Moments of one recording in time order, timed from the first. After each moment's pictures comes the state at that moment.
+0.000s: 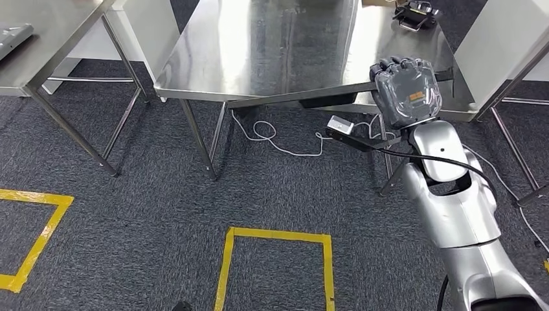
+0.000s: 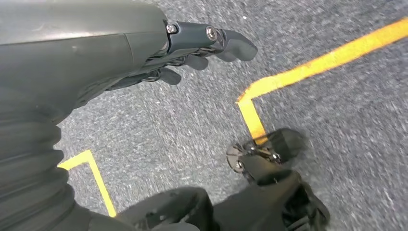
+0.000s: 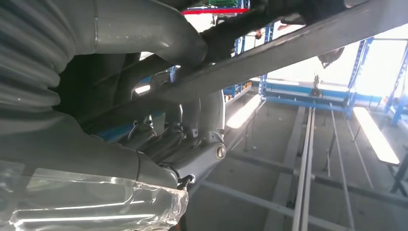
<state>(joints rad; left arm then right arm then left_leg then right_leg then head) -0.14 -0.04 -0.11 -0.19 -0.13 0.18 -0.17 -0.74 -0.23 0.50 -1.42 1.40 -0.22 -0.16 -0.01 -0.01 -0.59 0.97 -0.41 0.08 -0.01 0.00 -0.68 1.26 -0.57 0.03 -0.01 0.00</state>
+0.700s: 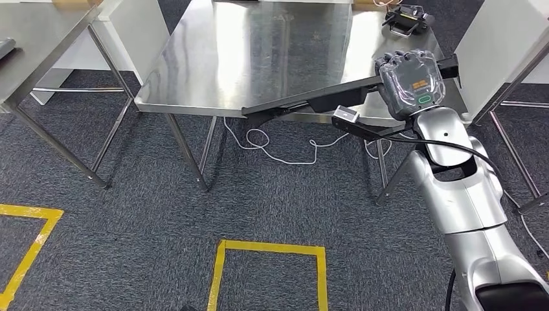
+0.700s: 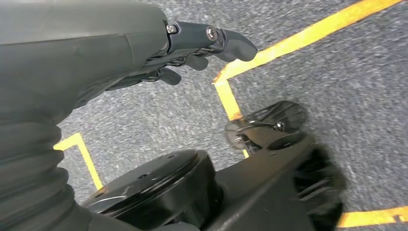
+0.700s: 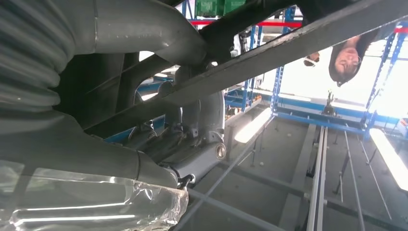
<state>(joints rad) -0.13 -0.06 -0.09 -0.19 -0.13 0.17 -0.17 -0.81 -0.23 0.51 -1.34 1.39 -0.17 -0.16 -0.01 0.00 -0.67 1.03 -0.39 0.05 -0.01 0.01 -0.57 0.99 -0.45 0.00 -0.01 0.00</state>
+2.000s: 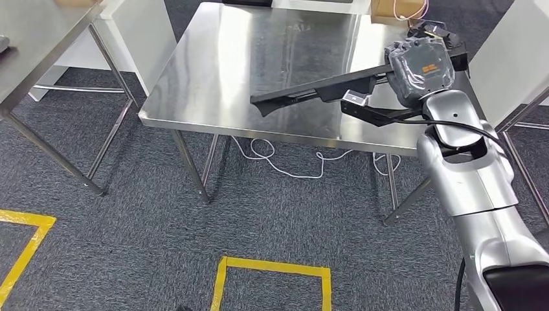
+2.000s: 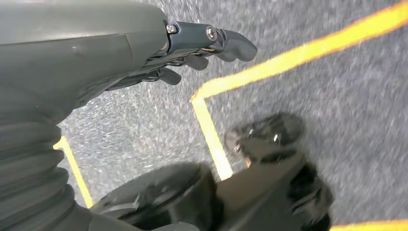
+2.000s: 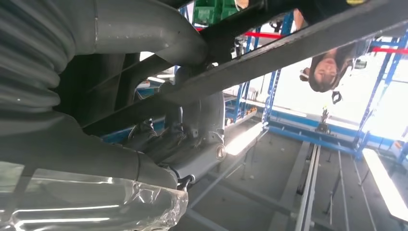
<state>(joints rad) -0.11 -0.07 -0.06 -0.19 -0.12 0.17 -0.20 -0.92 -0.26 0.55 -1.21 1.35 -0.14 -0.16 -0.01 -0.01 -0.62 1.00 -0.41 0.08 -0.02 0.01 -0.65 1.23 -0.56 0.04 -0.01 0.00</state>
